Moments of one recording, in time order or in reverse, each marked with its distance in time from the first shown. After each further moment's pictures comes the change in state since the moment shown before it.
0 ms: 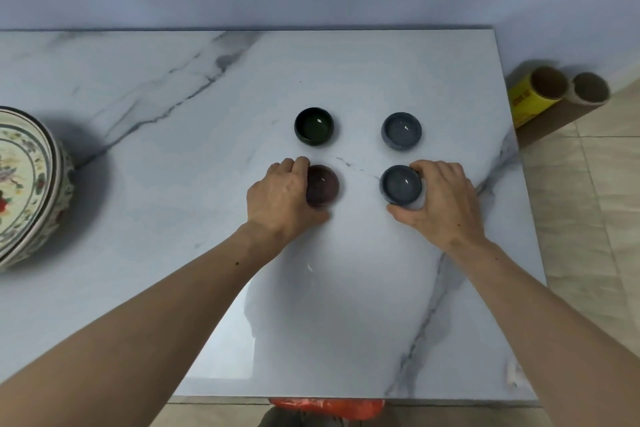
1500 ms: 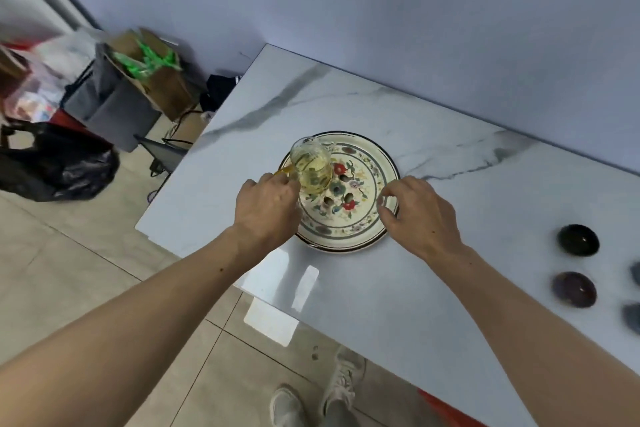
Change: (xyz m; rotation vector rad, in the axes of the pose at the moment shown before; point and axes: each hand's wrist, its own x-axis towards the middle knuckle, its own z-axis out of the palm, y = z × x) left_hand -0.166 -0.417 -0.246 0.199 0.068 -0.288; right_hand -0.032 -0.511 0.044 -0.082 -0.150 -0.531
